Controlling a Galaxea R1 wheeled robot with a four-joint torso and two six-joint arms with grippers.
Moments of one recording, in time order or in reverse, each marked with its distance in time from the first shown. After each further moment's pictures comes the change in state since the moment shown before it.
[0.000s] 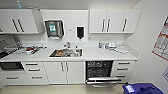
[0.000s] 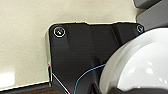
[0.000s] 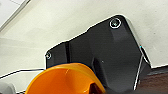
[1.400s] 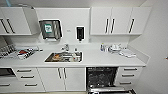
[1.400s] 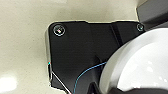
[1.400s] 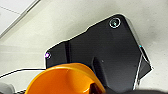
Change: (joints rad) left arm 0.001 0.001 0.000 0.000 0.003 0.000; right arm 0.000 0.002 -0.003 0.000 -0.001 0.000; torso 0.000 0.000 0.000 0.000
